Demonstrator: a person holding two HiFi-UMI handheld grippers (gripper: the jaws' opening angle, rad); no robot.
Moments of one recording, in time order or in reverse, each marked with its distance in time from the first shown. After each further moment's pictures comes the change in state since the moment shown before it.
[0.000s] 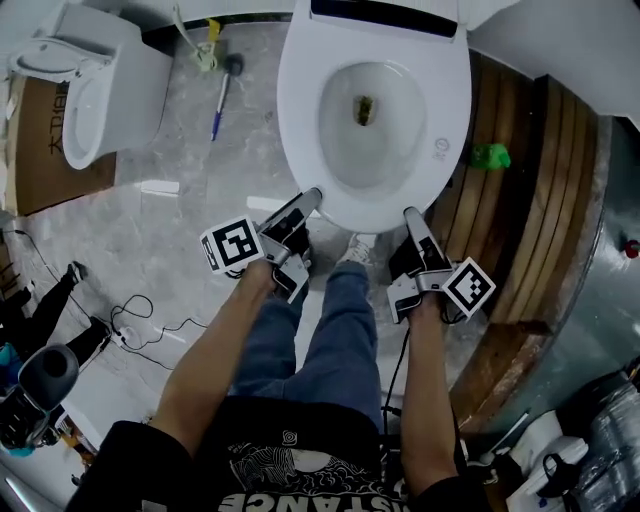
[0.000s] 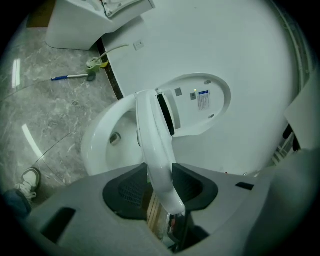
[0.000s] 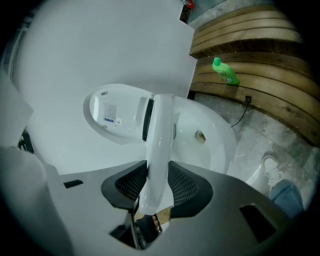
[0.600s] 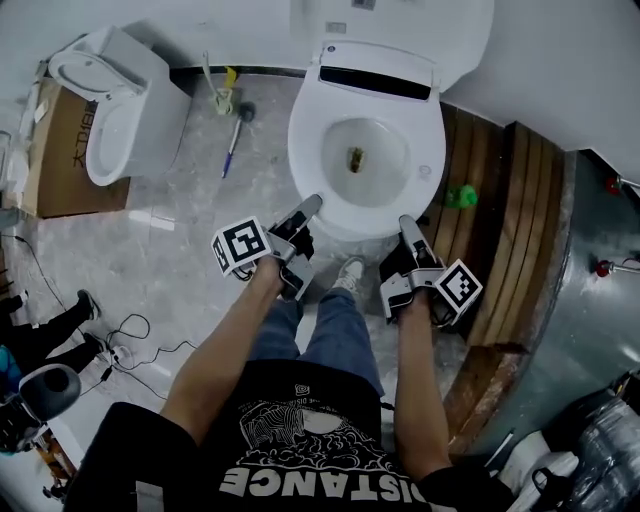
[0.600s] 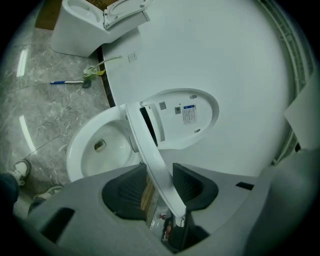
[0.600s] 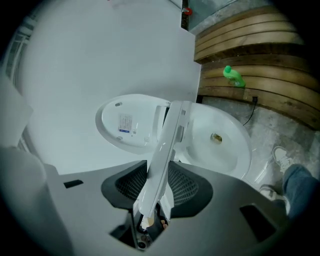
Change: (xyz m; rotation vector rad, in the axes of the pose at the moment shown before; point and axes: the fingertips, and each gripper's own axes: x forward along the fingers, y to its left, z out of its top) left arm -0.021 -0.110 0.035 -0.050 -0.115 -0.056; right arm -0.024 0.111 0.027 0.097 -0.080 0.061
